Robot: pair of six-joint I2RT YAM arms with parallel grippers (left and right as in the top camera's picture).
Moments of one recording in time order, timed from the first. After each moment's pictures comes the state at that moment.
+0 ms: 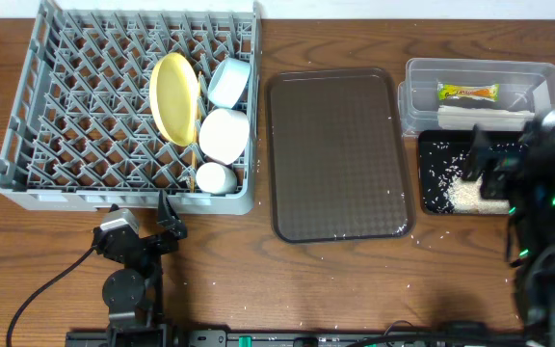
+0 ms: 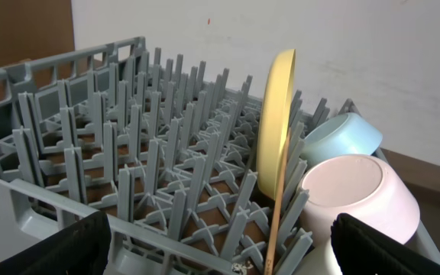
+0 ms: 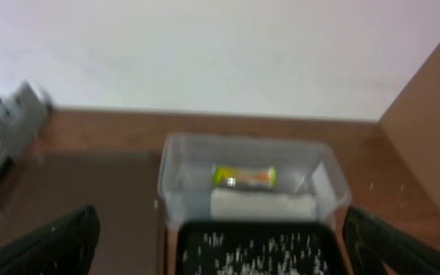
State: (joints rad) left arm 0.07 0.01 0.03 -0.12 -0.11 -0.25; right arm 0.00 0.75 0.97 -0.53 0.08 -0.04
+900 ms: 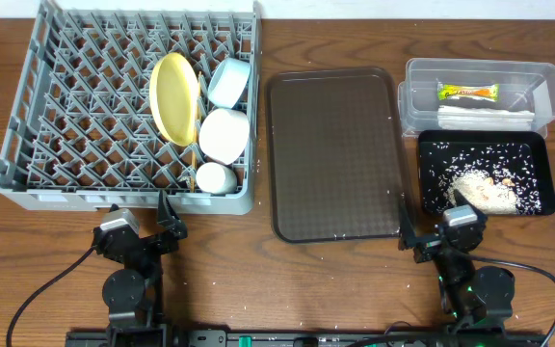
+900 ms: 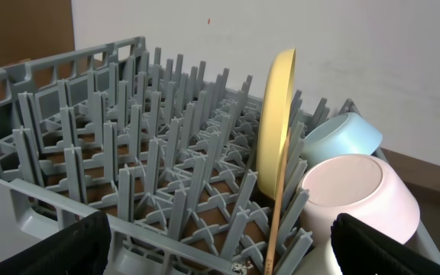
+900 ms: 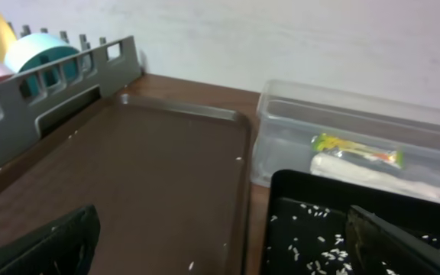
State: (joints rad) left arm 0.07 0.01 0.03 -0.12 -0.11 -0.25; right arm 0.07 0.11 0.01 -0.02 -0.16 -0.06
